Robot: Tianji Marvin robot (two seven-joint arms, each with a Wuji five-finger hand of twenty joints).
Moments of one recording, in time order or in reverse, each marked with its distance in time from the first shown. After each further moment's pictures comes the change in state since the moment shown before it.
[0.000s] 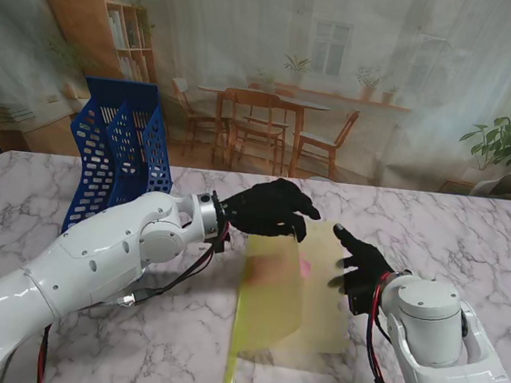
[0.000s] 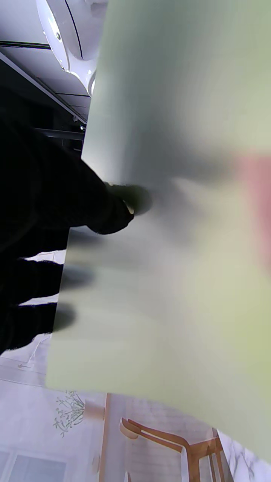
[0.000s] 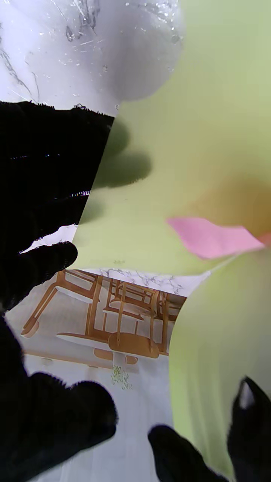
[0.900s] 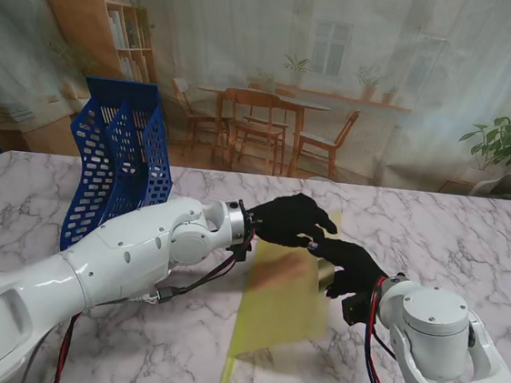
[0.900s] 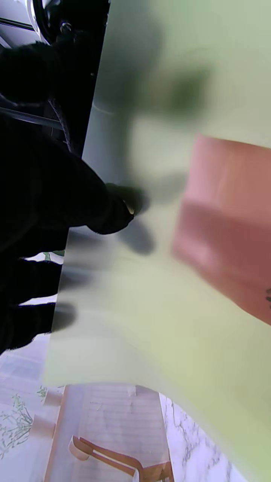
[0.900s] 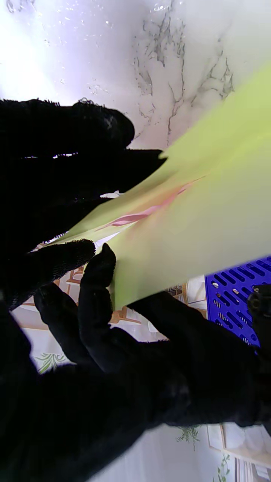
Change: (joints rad) left arm -0.116 -0.111 0.198 0.169 -0.154 0.051 -0.022; right arm -0.061 0.041 -0.010 -0.110 0.059 -0.058 0.079; left_hand 0.000 0.000 0.000 0.000 0.000 -0.005 0.000 0.000 0.000 0.000 0.000 0.000 0.000 0.000 0.000 0.000 0.000 -0.001 0.000 0.000; right_hand 0.173 -0.417 0.317 -0.002 0.120 0.000 0.105 0.078 0.140 -0.035 0.149 0.070 0.200 -0.055 0.117 0.057 0.181 0.016 0.066 0.027
